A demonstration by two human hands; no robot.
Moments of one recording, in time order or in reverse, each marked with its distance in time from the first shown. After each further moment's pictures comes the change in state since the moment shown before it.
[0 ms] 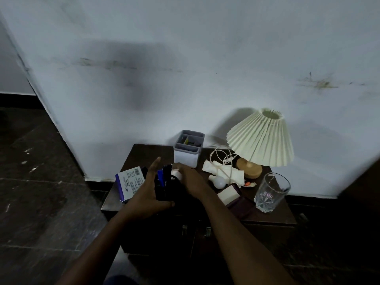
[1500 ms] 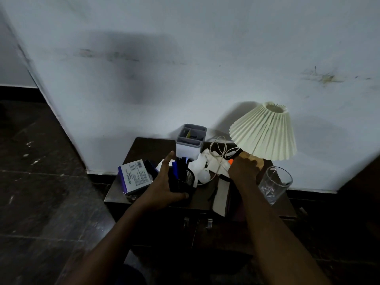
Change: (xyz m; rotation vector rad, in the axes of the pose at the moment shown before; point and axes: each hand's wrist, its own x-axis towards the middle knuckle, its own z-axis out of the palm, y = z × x) left_hand 0.008 0.018 0.023 -0.063 -0.024 0.030; right_hand -0.024 0.059 -0.091 -0.842 0.484 0.423
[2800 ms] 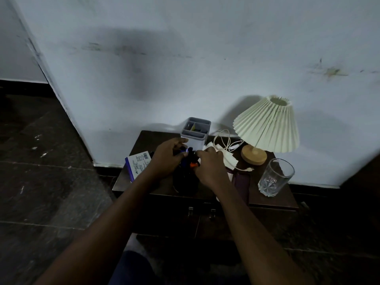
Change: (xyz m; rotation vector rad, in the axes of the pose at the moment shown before) left_hand 0.031 0.040 -0.020 0.200 0.235 0.117; right_hand -0.084 -0.081 -0.035 0.310 -0.075 -0.444
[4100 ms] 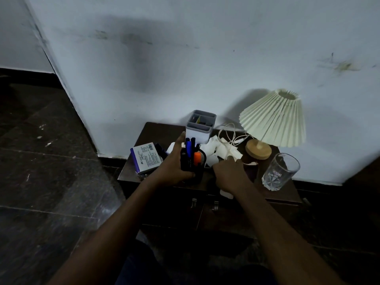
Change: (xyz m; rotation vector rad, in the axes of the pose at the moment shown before) left_hand -0.035 -0.032 0.016 -0.183 -0.268 -0.031; right_hand -0.016 0.053 0.011 -0.614 -0.246 -0.138
